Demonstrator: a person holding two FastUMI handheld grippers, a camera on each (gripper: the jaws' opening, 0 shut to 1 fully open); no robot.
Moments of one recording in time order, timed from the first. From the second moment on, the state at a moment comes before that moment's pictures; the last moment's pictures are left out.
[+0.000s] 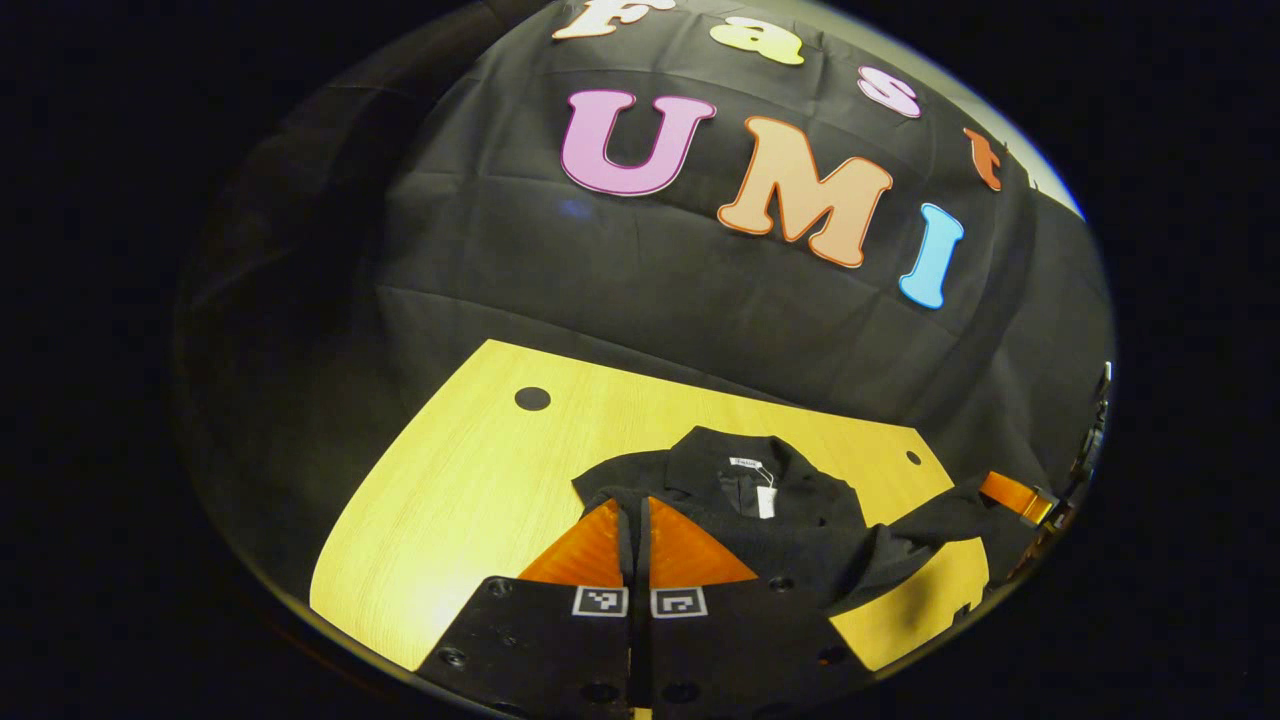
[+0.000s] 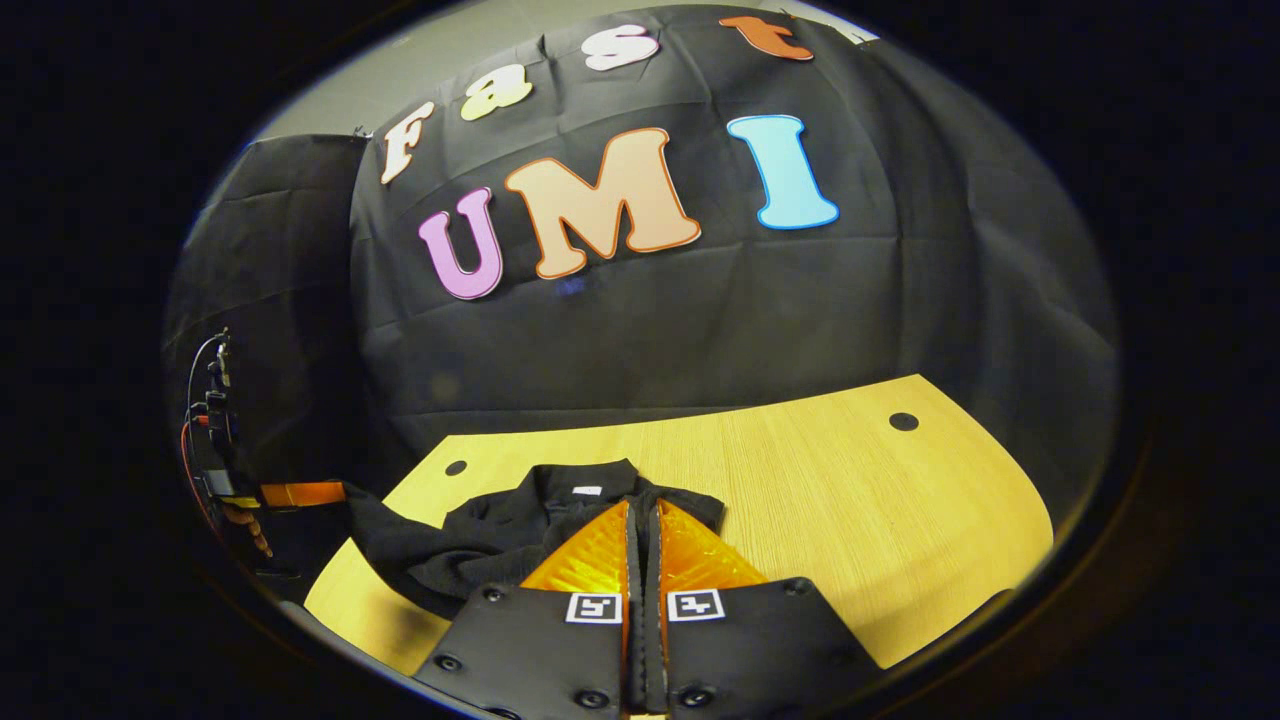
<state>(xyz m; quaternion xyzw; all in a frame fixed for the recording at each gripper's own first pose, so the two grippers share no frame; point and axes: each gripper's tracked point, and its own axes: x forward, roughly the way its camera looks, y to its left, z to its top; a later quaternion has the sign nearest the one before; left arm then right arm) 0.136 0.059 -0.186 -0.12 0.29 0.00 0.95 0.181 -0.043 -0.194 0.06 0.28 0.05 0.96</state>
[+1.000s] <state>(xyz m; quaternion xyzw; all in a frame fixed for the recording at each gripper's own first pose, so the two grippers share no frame) 0.186 0.072 -0.077 0.03 0.09 0.03 1.00 0.181 -0.064 -0.138 0.00 0.17 -0.07 0.98</state>
